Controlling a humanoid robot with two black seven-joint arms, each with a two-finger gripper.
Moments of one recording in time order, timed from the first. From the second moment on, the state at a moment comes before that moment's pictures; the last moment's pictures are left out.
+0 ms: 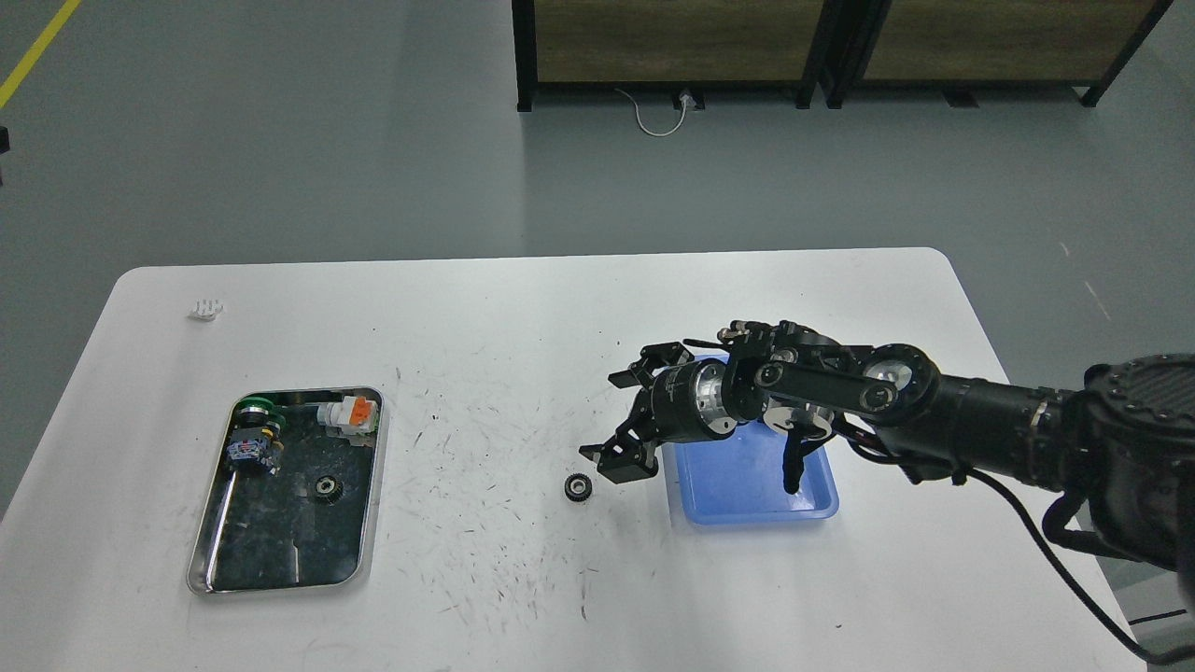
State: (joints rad) left arm -1.03 1.04 -0.26 -0.87 0.25 -0.28 -0.02; right arm 1.03 -0.20 -0.15 0.95 -0.44 0.25 -0.08
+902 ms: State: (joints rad) left arm -1.03 1.07 -0.27 -0.87 0.25 -0.30 -0.02; right arm 0.93 -0.03 -0.17 0.86 -0.45 0.15 -0.08
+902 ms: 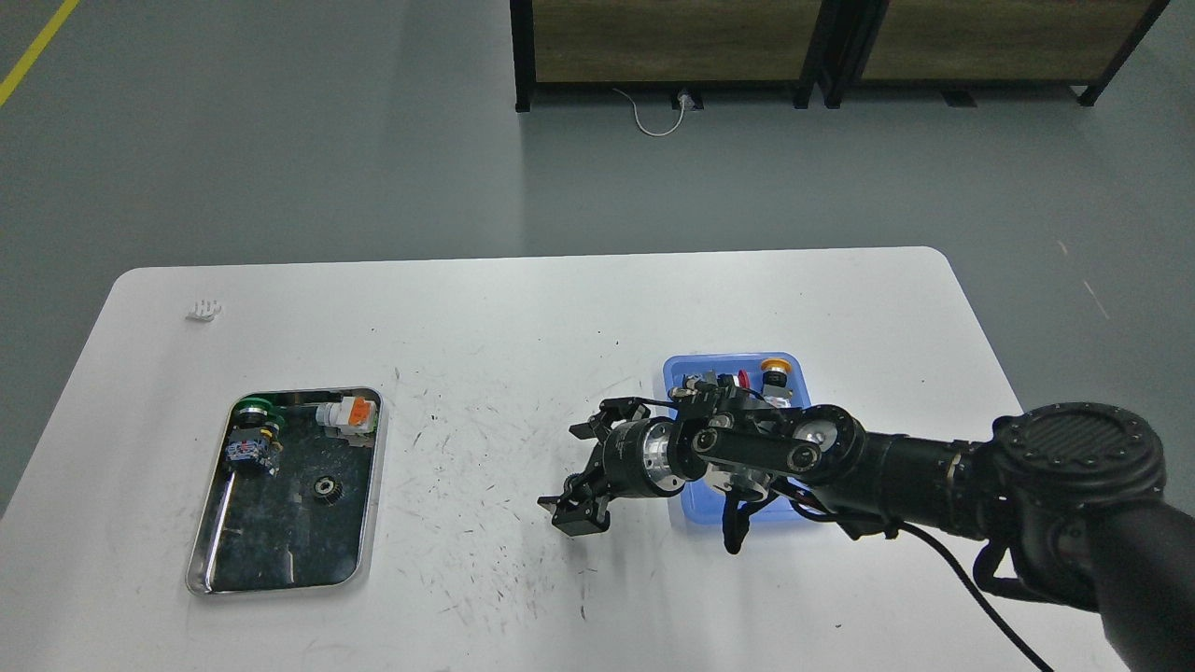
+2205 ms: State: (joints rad) left arm -1.03 1.10 -0.27 -0.86 0.25 -0.32 -0.02; right arm 0.91 -0.05 -0.20 0.85 -0.46 0.17 -0.08
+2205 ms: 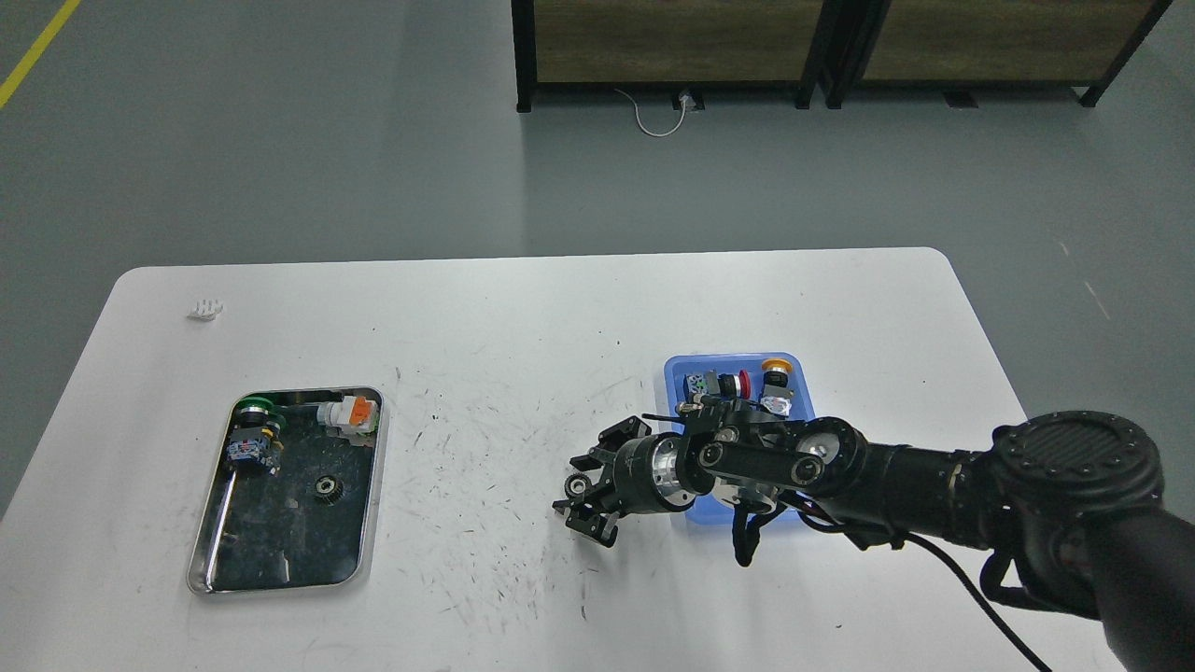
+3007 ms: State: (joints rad) left arm -1.03 1.10 -0.27 -0.86 0.26 -0.31 -0.02; right arm 0.98 -0.23 -0.08 0.92 -0.45 0.20 -0.07
